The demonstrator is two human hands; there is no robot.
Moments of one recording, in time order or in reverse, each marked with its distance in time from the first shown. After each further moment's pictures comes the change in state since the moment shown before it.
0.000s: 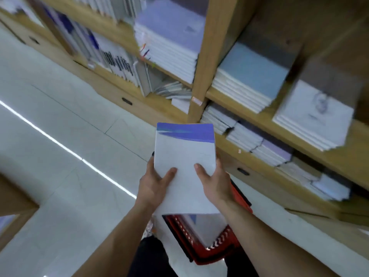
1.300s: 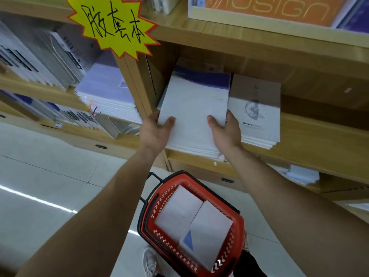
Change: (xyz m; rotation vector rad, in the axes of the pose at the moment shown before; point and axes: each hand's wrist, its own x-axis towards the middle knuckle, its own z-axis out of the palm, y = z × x) left_hand 0.055 0.257 0.069 0.018 -0.080 0.430; right_hand 0.079 -0.119 -0.180 0.265 0.432 -0.095
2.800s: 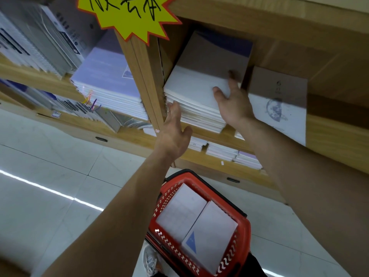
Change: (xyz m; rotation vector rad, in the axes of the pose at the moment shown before) left_hand 0.029 -0.032 0.022 0.321 -0.187 0.167; right_hand 0.072 -0.034 0.031 -0.449 -0.122 -0.123
